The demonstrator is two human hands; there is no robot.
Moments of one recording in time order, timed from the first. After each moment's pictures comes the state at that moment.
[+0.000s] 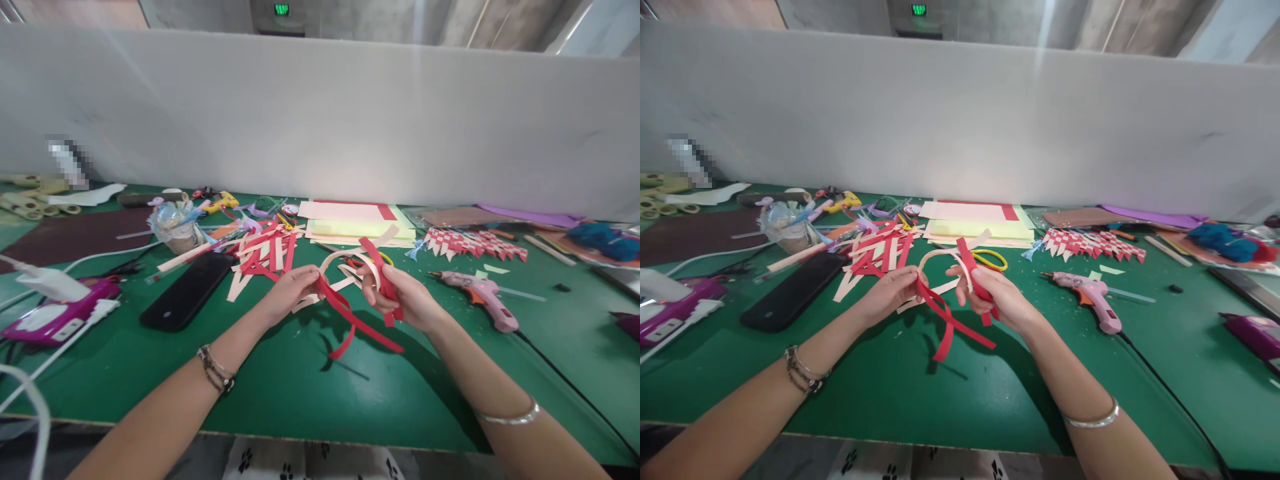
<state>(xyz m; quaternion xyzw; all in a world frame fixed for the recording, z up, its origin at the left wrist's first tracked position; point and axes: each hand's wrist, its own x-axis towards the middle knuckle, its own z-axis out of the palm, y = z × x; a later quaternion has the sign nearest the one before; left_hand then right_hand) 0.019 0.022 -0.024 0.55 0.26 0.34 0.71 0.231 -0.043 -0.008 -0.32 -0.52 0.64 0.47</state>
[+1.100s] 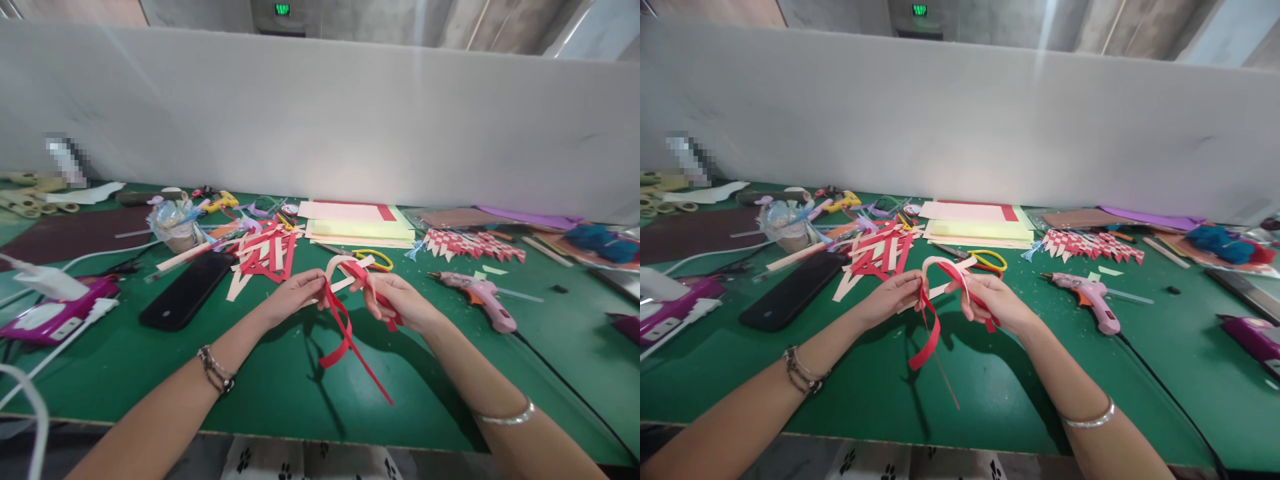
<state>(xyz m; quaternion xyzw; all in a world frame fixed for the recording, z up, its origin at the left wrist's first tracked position) 0.016 0.019 -0.028 0.60 0.22 0.27 0.72 0.226 -0.042 -0.012 -0.38 -0.53 0.63 0.43</state>
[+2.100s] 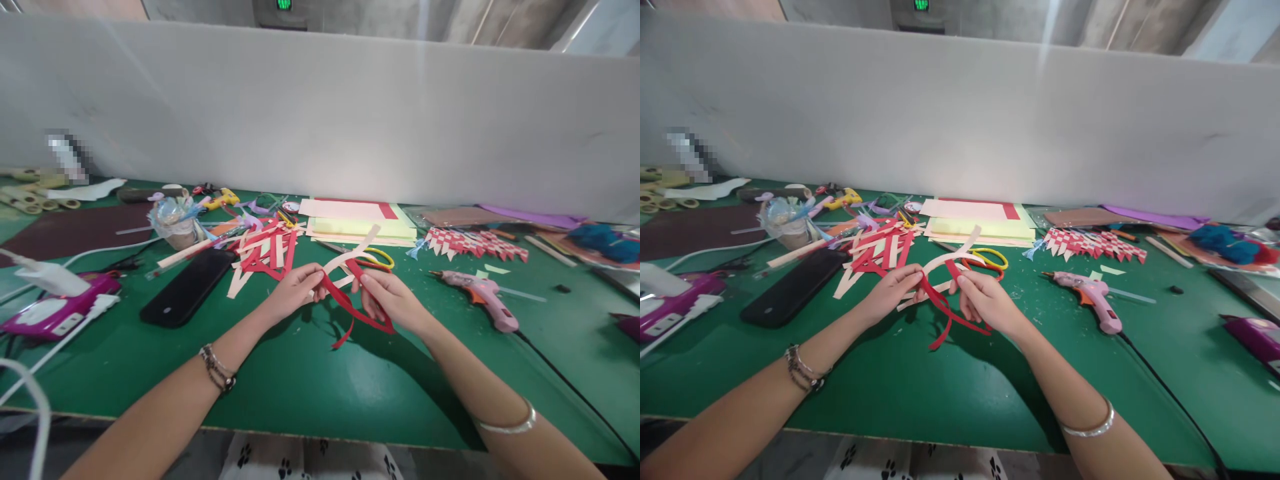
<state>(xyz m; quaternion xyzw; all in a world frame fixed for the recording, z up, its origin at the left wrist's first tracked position) 0.023 0.013 -0.015 0.66 0.33 0.30 0.61 0.216 -0.046 -0.007 -0.48 -0.61 0.50 0.39</state>
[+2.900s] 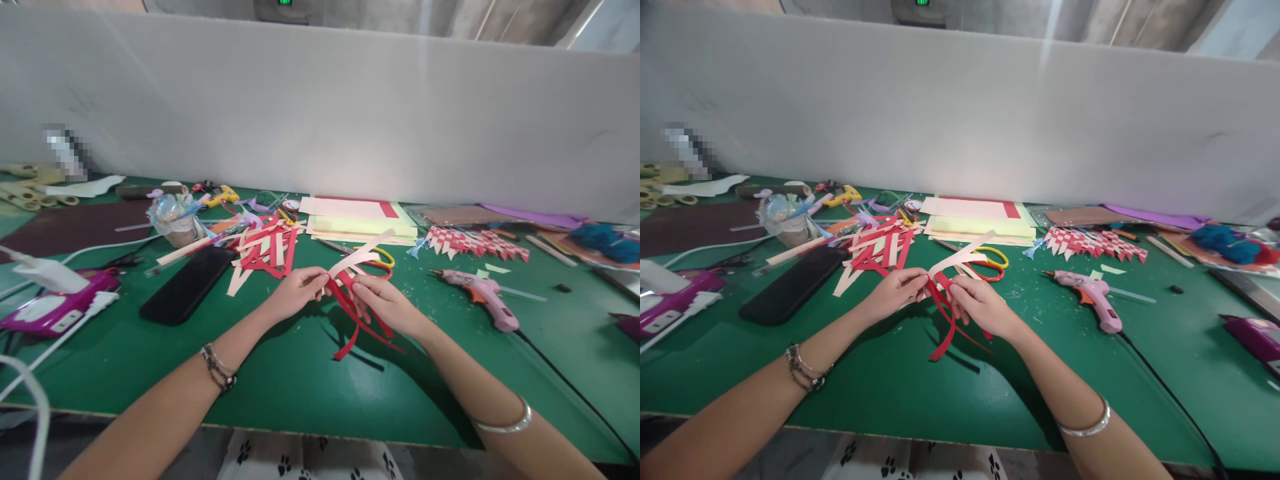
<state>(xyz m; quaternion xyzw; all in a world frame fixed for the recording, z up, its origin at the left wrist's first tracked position) 0.023 0.015 -0.020 0.71 0.33 0.28 0.55 0.210 -0.046 -0.015 -0.47 -0.68 0.44 0.35</state>
